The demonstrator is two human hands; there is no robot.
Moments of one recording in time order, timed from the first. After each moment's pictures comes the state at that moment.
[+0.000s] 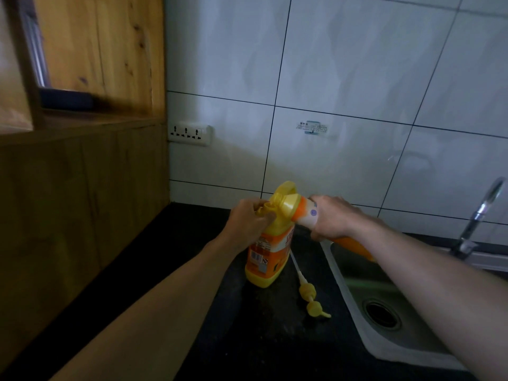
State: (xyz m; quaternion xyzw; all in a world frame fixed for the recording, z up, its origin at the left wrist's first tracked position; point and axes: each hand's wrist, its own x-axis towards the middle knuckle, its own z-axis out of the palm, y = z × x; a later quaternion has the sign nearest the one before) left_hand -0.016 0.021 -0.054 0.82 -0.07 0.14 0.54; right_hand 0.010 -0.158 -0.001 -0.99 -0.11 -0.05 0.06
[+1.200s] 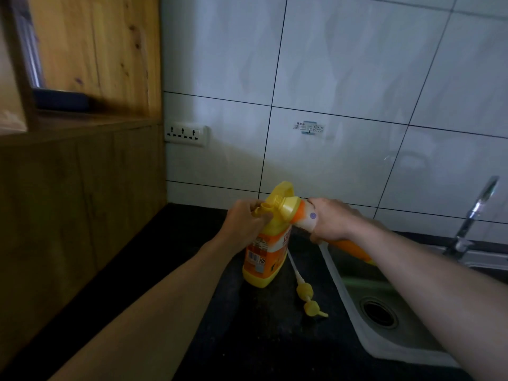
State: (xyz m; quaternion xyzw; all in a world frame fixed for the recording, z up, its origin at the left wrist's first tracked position) left_hand -0.016 0.020 -0.054 0.82 -0.08 0.14 0.55; right_hand 0.010 -0.163 -0.006 -0.99 -0.11 -0.05 0.05
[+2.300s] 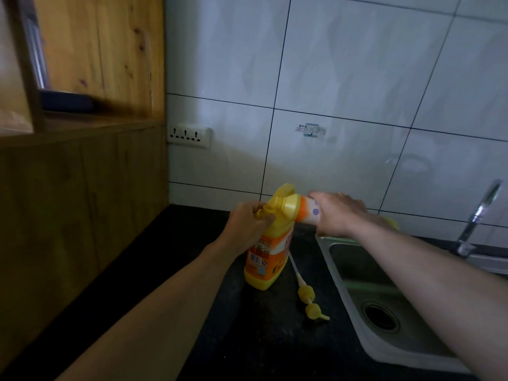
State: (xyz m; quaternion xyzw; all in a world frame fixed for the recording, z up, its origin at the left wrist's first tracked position) left_hand -0.017 0.022 -0.055 0.82 -0.09 0.14 0.55; right_hand 0.004 -0.161 0.007 -0.99 -0.12 -0.12 0.00
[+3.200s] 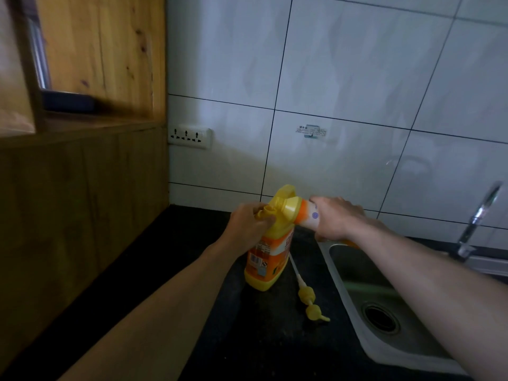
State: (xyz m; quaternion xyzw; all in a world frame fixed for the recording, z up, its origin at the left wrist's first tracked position) left_hand -0.016 0.022 -0.055 0.82 -0.09 0.15 0.54; right_hand 0.009 -0.159 0.000 -0.99 -0.10 -0.10 0.00
